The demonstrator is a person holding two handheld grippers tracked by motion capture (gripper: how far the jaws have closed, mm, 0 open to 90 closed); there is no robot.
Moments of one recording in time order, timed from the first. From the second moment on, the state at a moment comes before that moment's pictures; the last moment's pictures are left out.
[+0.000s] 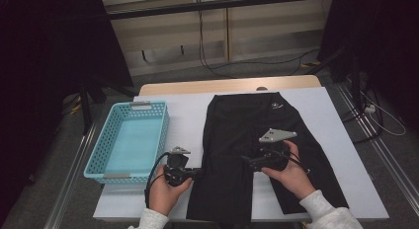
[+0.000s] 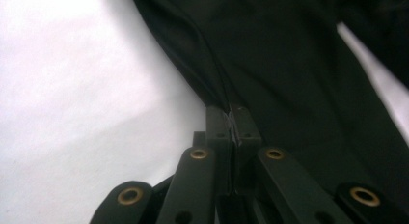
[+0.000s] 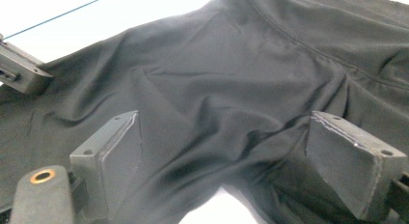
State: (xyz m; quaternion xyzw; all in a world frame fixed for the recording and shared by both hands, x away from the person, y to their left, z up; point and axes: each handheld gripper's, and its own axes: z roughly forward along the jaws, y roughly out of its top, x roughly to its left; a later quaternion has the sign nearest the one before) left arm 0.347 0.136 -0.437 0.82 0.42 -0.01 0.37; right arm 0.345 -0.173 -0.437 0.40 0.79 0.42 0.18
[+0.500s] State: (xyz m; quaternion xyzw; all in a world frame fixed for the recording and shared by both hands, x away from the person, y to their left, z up) left arm 0.344 0.120 -0.433 0.83 0.40 -0.02 0.40; right arm 0.368 -0.134 -0.438 0.41 0.79 0.42 0.18
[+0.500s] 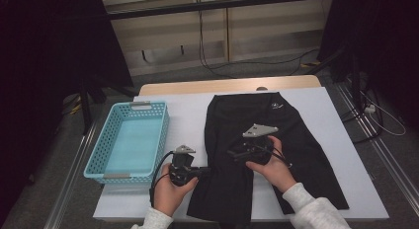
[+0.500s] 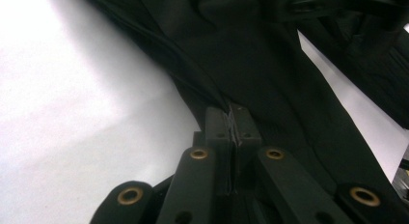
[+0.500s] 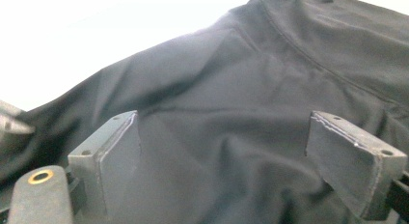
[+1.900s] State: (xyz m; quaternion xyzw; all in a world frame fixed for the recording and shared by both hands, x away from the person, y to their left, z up) left arm 0.338 0.107 -0.424 0.82 0.37 -0.01 0.43; right arm 0.437 -0.065 -0.462 0.42 0.80 0.39 0.18
